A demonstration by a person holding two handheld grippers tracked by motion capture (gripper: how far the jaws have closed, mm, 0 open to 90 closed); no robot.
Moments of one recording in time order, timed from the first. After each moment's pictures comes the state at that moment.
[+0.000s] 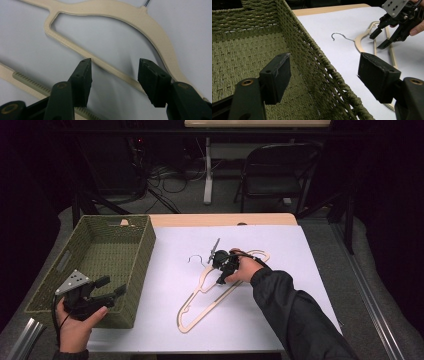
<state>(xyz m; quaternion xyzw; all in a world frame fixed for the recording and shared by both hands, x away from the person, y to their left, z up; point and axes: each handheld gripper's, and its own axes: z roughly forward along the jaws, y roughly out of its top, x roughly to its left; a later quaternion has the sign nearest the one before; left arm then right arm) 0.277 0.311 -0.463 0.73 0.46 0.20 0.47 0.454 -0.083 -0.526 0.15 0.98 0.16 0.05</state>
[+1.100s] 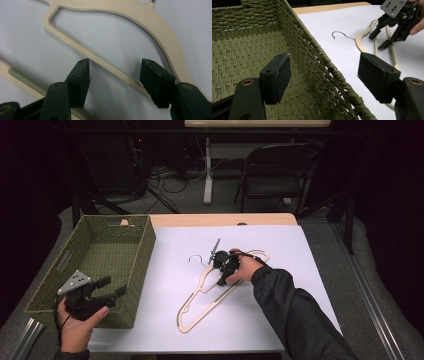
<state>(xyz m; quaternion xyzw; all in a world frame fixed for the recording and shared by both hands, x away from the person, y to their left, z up) 0.278 0.309 -0.466 0.73 0.47 0.20 0.47 0.460 -0.085 -0.533 0.13 0.98 0.16 0.03</state>
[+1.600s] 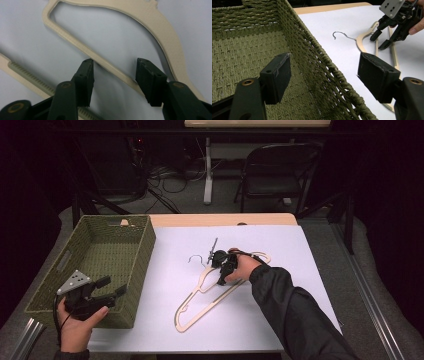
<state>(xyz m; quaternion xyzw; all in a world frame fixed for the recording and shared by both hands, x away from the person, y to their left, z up) 0.278 0.311 -0.465 0.73 0.47 0.20 0.46 0.462 -0.080 -0.532 0.13 0.98 0.13 0.02</state>
